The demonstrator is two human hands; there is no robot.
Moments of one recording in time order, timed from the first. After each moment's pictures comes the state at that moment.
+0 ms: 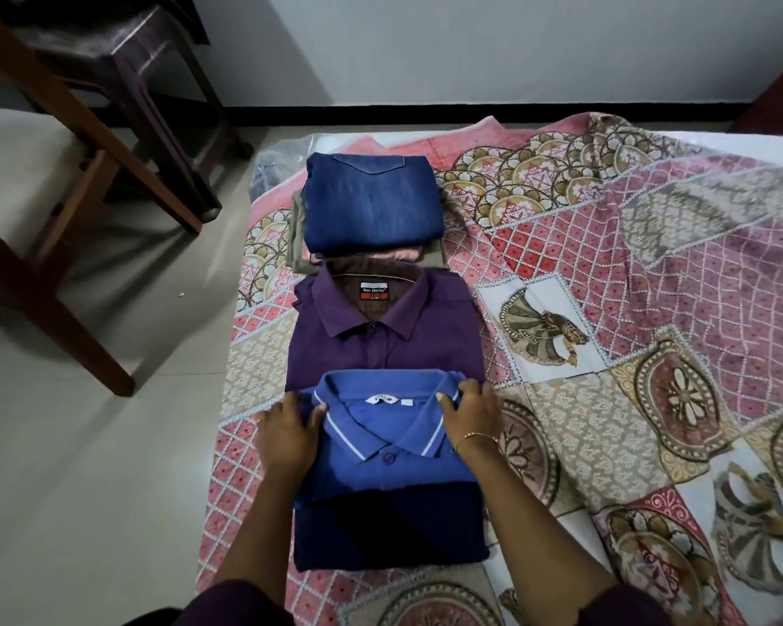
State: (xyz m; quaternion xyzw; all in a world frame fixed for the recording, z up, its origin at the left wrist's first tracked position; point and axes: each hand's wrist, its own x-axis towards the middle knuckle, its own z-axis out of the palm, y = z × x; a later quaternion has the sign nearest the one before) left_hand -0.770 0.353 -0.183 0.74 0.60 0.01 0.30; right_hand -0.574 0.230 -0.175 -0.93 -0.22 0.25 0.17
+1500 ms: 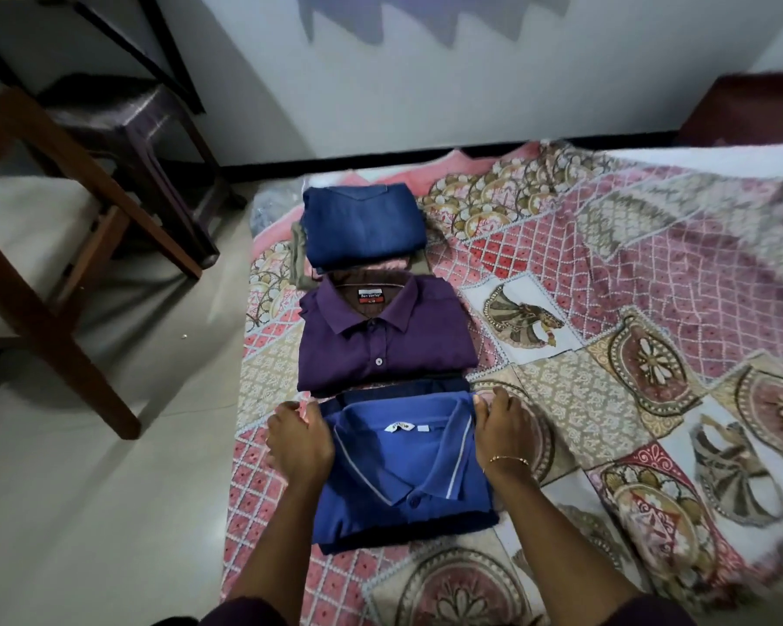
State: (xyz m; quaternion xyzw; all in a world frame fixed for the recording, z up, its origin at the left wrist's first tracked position) left_hand -0.785 0.313 -0.155 0.61 0.70 0.16 0.32; right_hand -0.615 0.161 -0.176 -0.95 -0.21 0.05 0.21
